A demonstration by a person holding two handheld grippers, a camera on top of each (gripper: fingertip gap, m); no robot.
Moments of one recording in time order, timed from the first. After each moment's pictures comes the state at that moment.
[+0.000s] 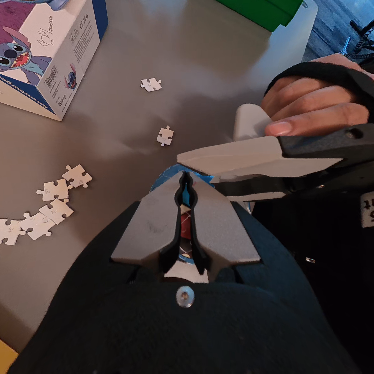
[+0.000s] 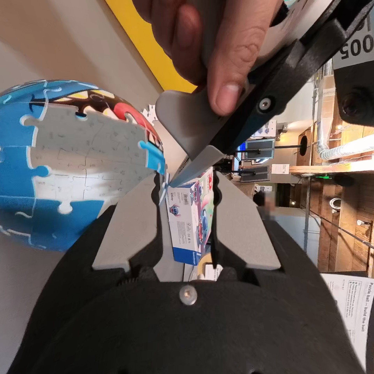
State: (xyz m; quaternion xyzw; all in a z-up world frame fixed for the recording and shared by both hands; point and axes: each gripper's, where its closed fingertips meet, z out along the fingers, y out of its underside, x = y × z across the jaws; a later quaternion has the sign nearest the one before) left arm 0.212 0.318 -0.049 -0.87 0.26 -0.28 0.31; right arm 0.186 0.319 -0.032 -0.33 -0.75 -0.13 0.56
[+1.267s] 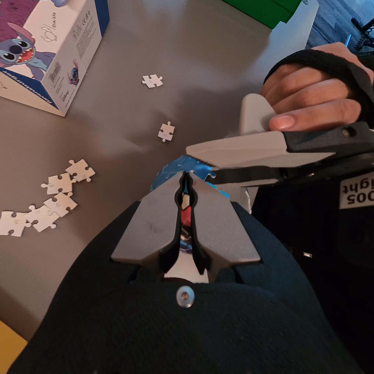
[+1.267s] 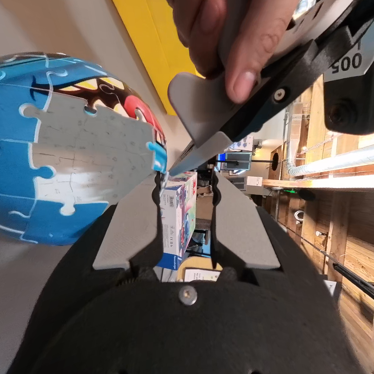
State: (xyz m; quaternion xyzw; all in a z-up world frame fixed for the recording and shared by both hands) left arm 0.203 0.312 -0.047 -0.87 0.26 -0.27 0.31; right arm 0.185 0.316 -0.028 -0.26 -0.75 -0.16 0.59
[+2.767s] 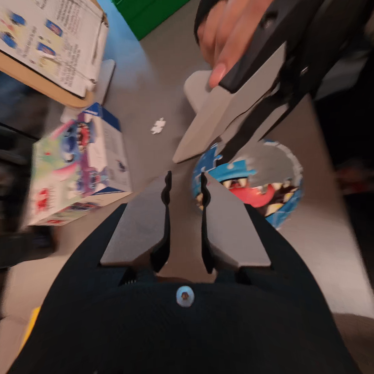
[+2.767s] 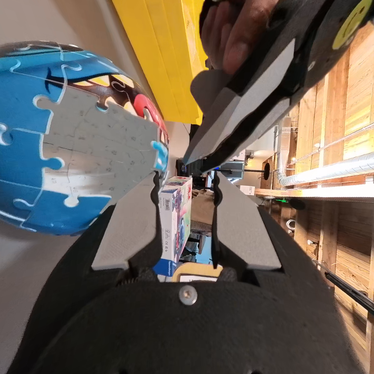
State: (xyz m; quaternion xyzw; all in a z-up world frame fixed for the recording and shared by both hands) left arm 0.199 0.320 -0.026 -0.69 0.58 -0.10 0.42; right arm 0.186 0.312 -0.031 -0.23 -0.75 -0.16 0.60
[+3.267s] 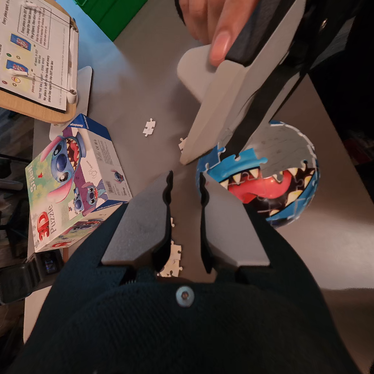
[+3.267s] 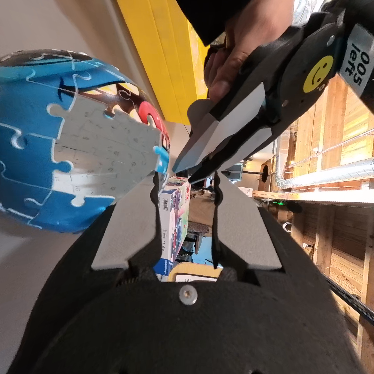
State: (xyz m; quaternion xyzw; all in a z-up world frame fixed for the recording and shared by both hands) left arm 0.203 0.328 -0.039 -0.65 0.64 -0.10 0.39; right arm 0.187 0.306 -0.030 -0.22 -0.75 -0.16 0.59
